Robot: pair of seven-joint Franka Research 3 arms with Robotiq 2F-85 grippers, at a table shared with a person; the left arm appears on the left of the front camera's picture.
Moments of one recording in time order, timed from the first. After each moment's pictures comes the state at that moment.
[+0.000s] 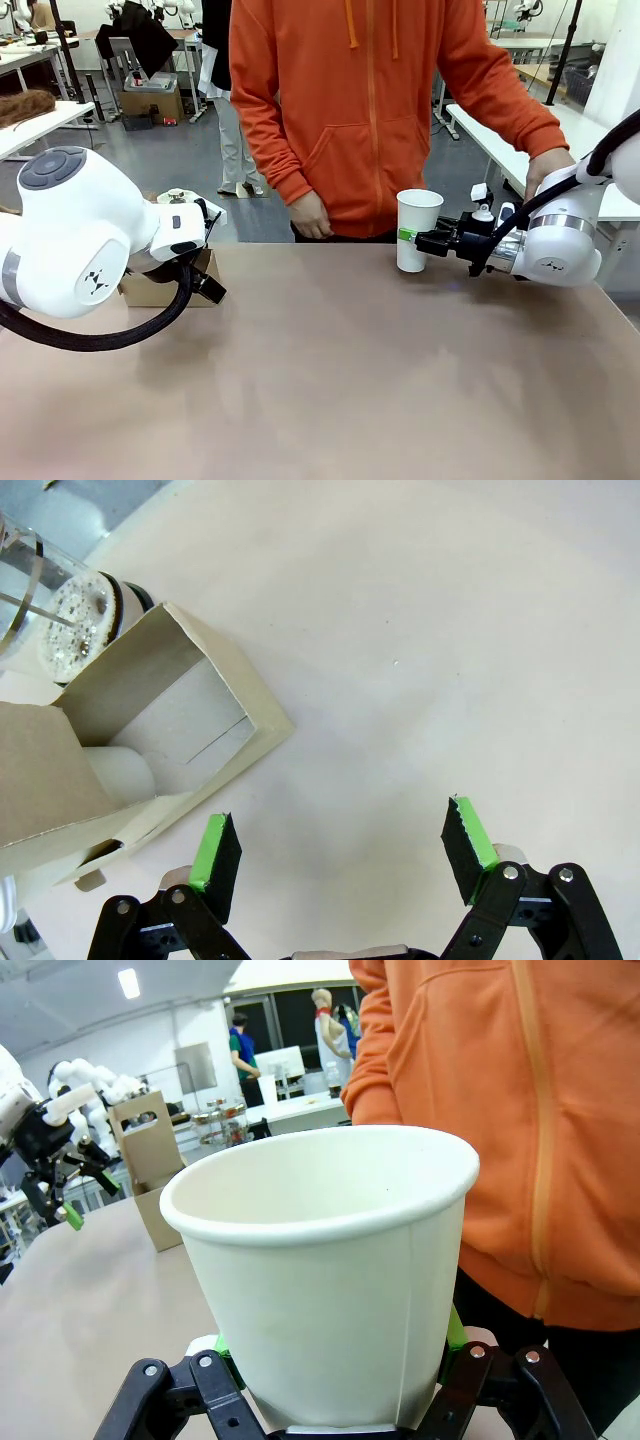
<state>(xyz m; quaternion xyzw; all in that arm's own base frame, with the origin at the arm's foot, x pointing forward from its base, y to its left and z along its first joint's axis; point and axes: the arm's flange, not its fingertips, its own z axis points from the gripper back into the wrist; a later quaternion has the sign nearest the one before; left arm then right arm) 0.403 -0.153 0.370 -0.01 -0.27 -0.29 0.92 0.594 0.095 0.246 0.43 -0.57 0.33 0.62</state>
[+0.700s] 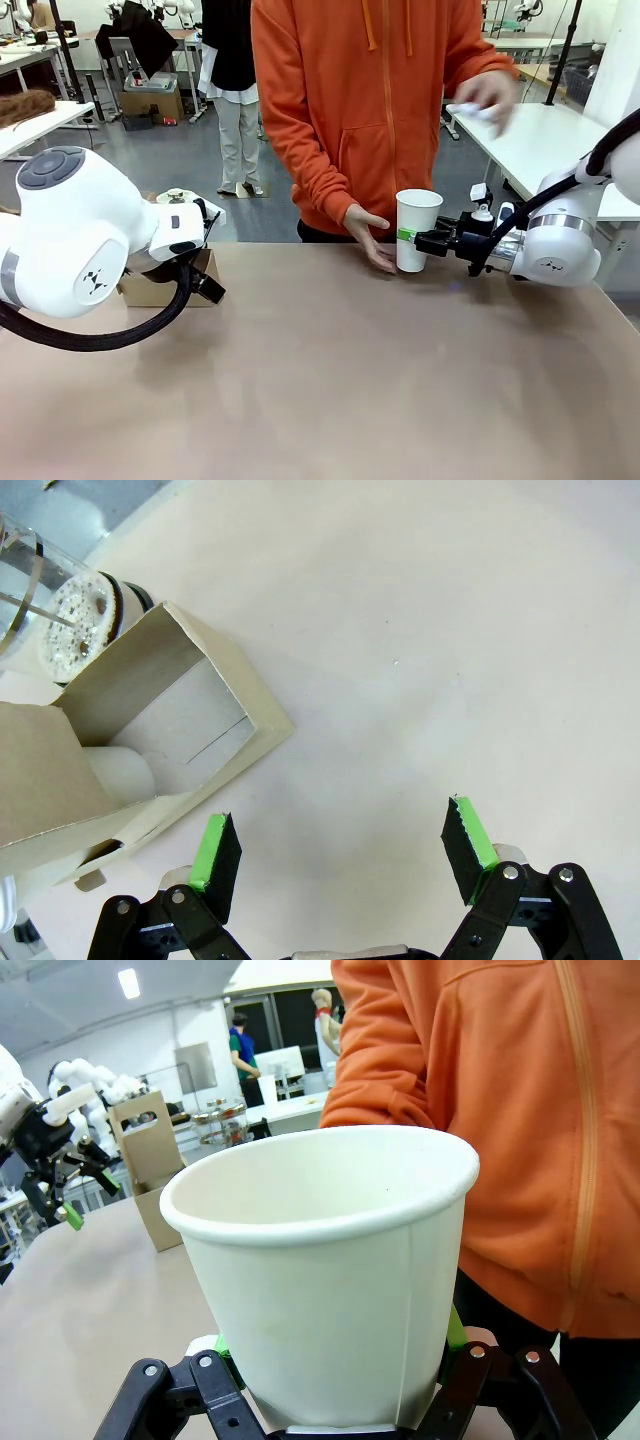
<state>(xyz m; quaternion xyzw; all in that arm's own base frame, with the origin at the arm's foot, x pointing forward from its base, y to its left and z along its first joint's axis) 0.403 -0.153 0.370 -0.01 -0.27 -0.29 0.92 0.594 0.095 0.246 0.43 -0.57 0.33 0.62</state>
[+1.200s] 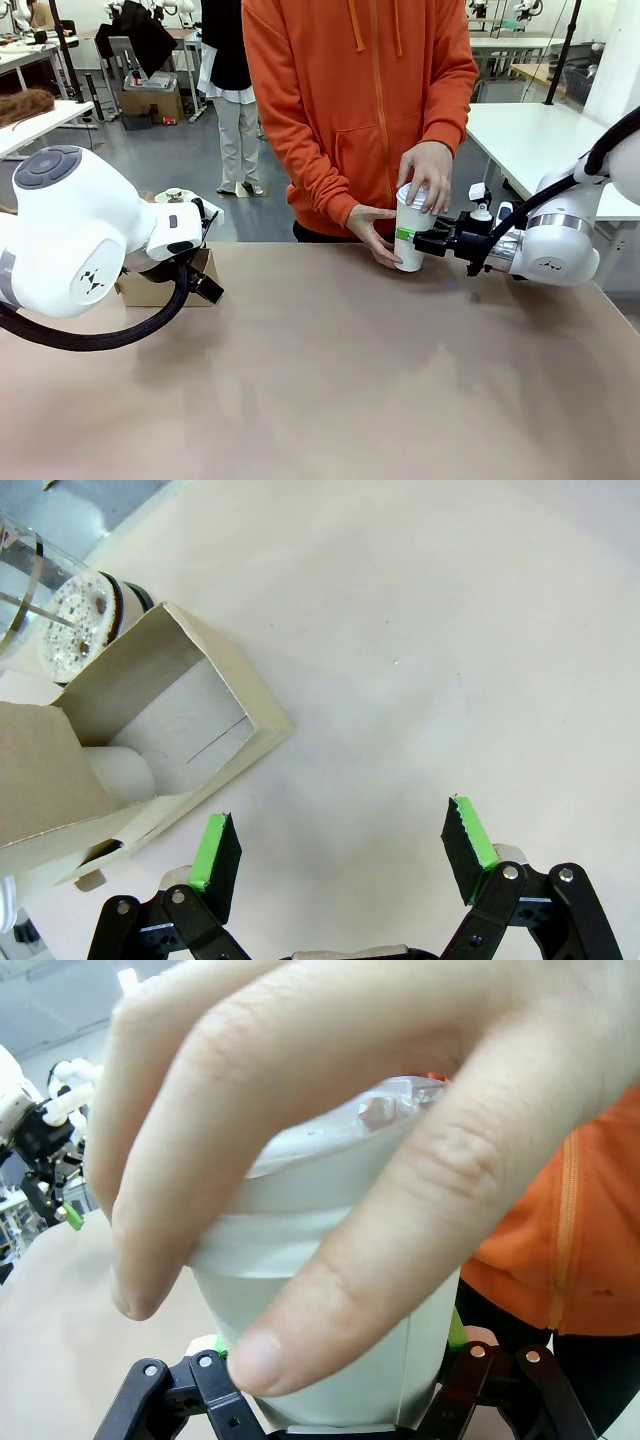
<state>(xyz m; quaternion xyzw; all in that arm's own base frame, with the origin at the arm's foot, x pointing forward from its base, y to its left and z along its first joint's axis) 0.403 -0.153 0.370 -0.01 -0.27 -0.29 0.92 0.594 0.095 0.246 0.43 -0.57 0.33 0.62</state>
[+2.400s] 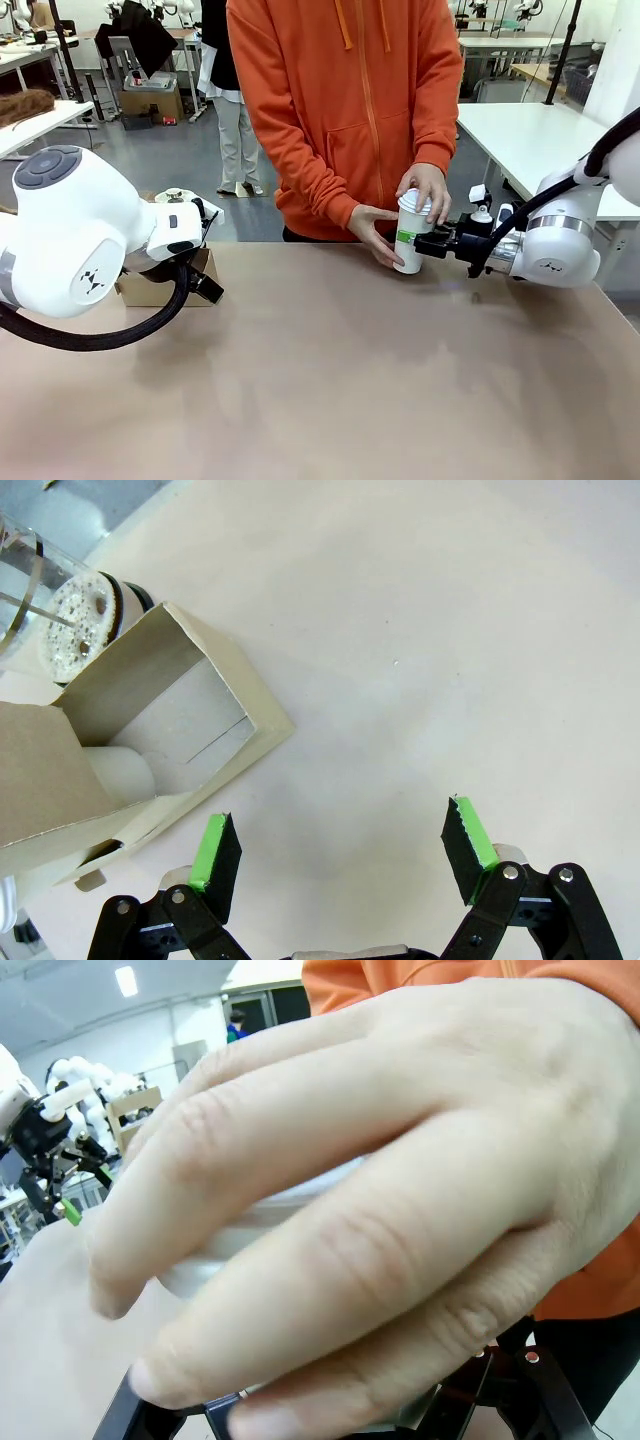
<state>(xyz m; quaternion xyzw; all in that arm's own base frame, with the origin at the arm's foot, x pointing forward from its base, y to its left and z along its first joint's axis) 0.403 -0.153 0.370 -0.01 -0.27 -0.29 0.92 0.593 0.093 0.243 0.43 -0.57 0.33 0.62</state>
